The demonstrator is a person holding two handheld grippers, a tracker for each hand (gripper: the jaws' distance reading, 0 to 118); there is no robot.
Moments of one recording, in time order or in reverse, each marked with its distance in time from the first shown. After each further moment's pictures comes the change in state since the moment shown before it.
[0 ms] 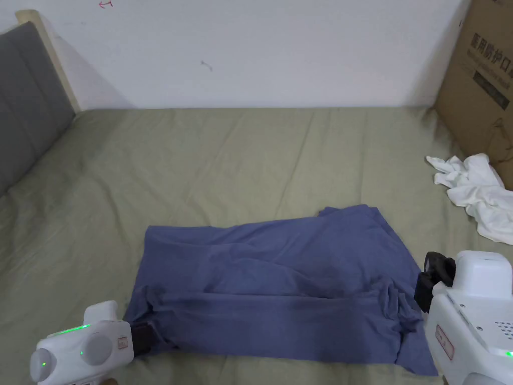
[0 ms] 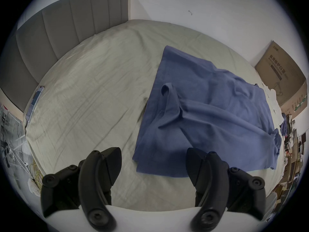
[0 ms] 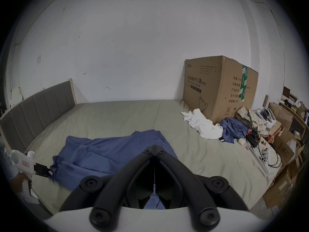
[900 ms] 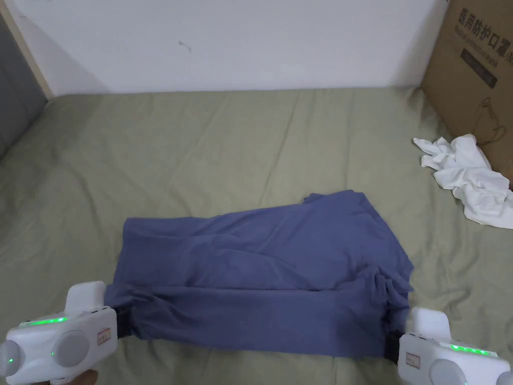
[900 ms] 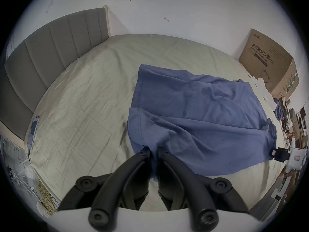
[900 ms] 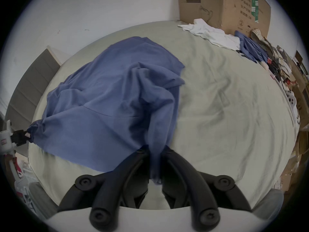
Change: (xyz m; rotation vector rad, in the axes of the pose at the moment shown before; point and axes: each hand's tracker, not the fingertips) left arm 0.023 0.013 0.029 0.106 -0.062 -0.151; right arm 0.043 -0.131 -0.102 -0.593 0.053 -0.134
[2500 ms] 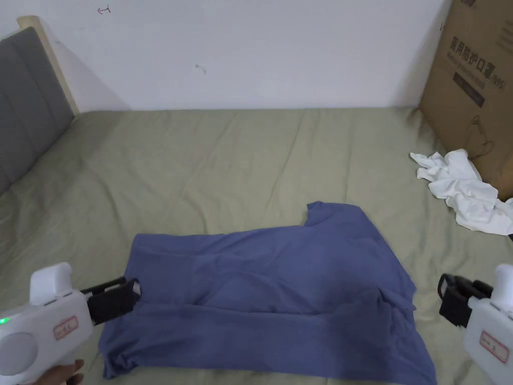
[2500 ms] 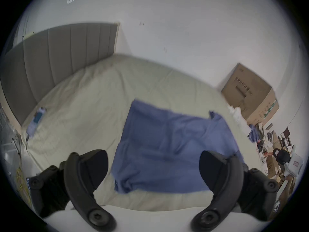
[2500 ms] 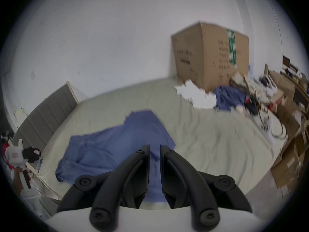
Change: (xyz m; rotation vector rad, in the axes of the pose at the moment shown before) left arm -0.026 -0.014 0.139 0.313 -0.169 0.143; right arm 0.002 0.017 0.204 0.499 0.048 0.006
